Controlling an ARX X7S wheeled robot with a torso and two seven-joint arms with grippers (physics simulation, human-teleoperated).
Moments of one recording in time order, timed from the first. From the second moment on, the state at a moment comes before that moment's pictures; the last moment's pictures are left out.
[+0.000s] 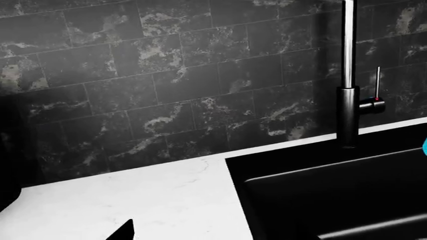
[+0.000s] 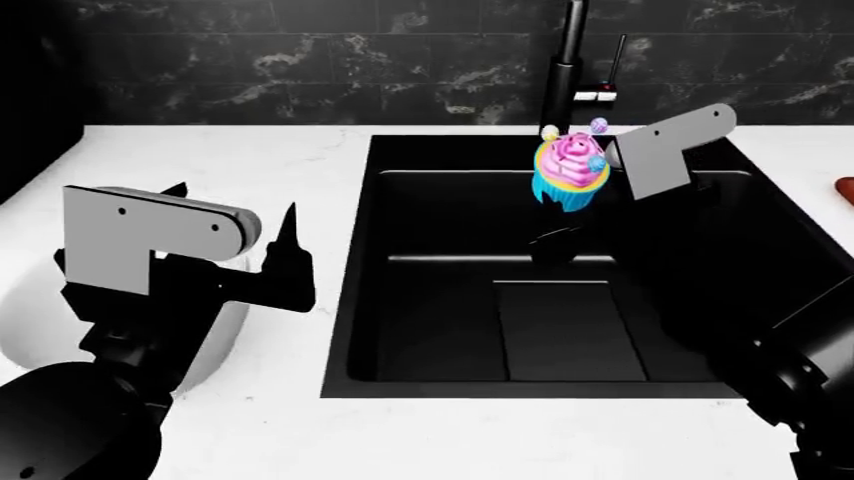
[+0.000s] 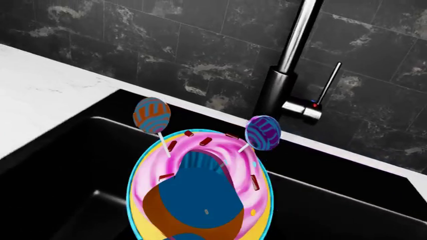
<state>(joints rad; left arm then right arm) -0.60 -0.47 -0.01 0.82 -0.89 -1.22 -0.51 0.93 0.58 -0.45 -0.16 0.77 0.95 0.27</state>
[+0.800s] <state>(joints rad) -0.59 -0.50 -0.01 0.82 -0.92 -1.18 -0.54 0.94 0.56 -0.46 -0.15 0.78 0.94 0.27</state>
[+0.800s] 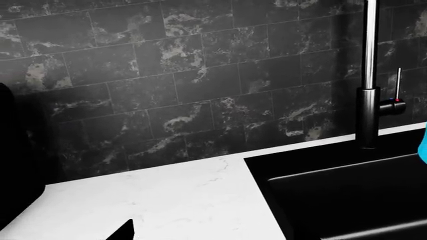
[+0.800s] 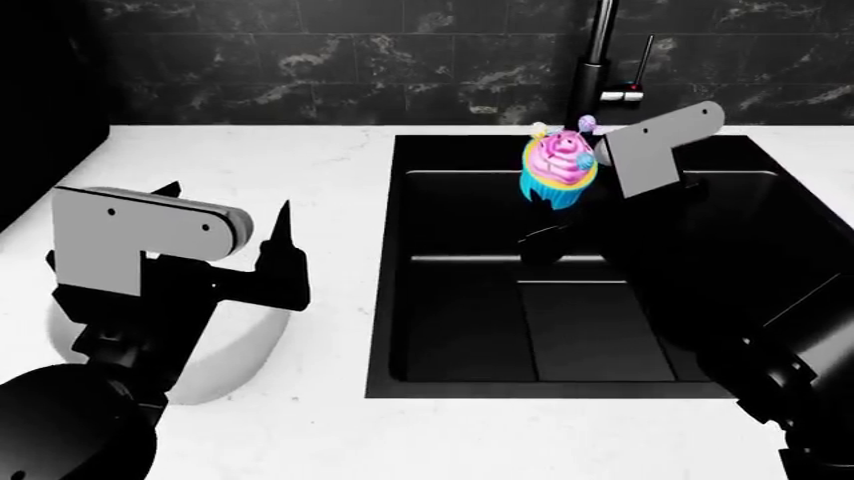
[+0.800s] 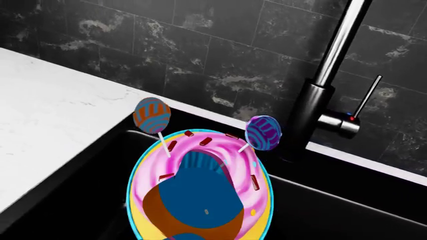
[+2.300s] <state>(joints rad) -0.59 -0.52 0.02 0.79 -0.92 -1.13 -0.57 1.41 0.04 -1.05 1.09 0.93 0.38 -0.10</state>
